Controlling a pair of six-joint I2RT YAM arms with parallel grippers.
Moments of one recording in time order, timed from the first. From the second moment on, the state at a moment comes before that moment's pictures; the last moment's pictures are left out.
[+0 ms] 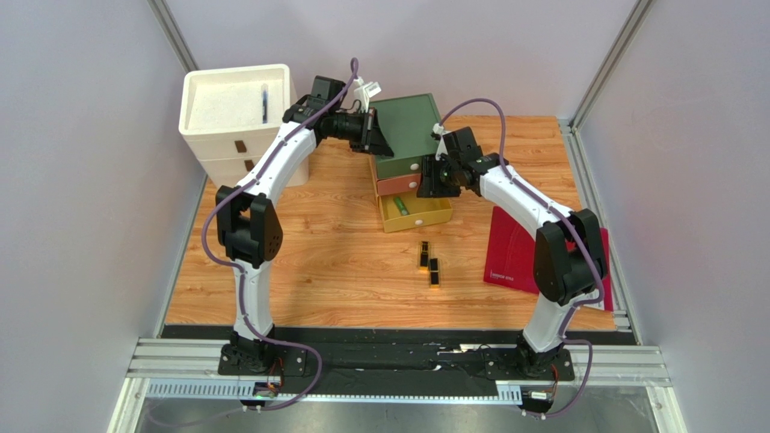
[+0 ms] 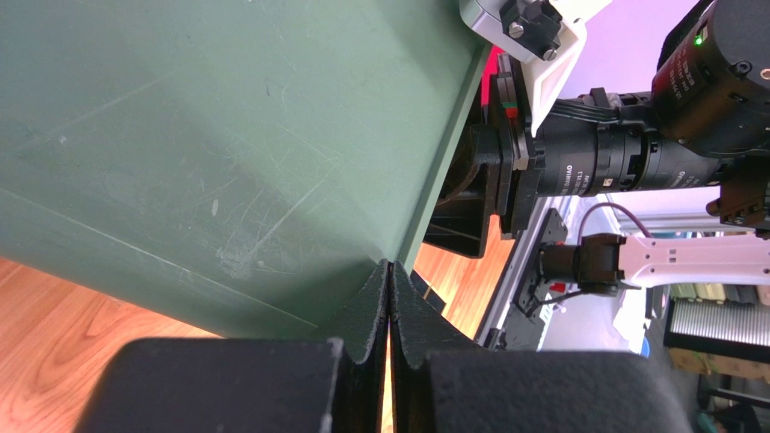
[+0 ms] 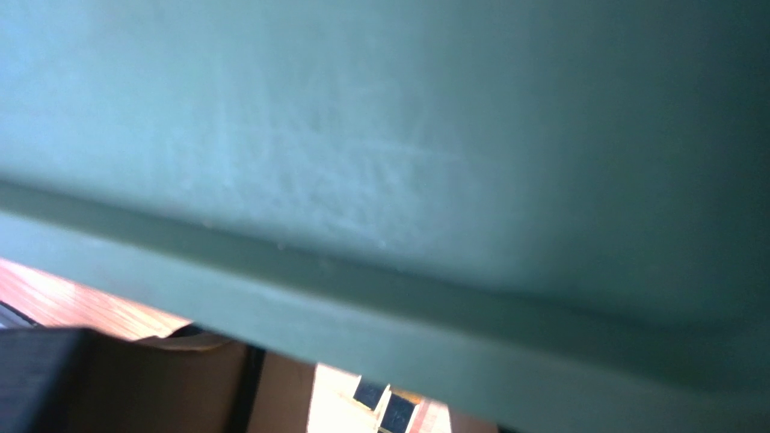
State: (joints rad) left arm -0.35 2.09 2.03 -0.70 0.87 -0.19; right arm 0.42 1.78 1.43 -0.52 -0.20 0.32
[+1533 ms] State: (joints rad) left arm -0.35 2.09 2.02 -0.71 0.92 -0.16; right arm 0.82 1.75 1.08 -0.75 0.04 0.14
